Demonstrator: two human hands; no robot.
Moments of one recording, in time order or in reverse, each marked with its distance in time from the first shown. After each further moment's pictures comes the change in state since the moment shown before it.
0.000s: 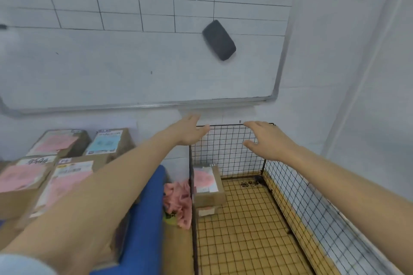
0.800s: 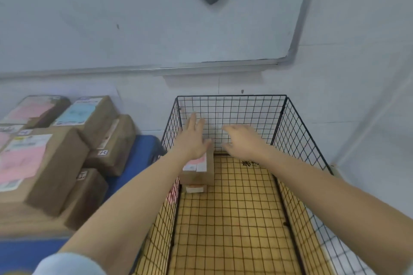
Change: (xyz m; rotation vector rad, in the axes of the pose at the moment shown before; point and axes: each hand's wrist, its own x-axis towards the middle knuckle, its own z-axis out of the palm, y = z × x) left_hand 0.066 0.027 0.153 0.115 0.056 -0.227; right_hand 0.067 0.057 0.127 0.088 -0.215 -0.206
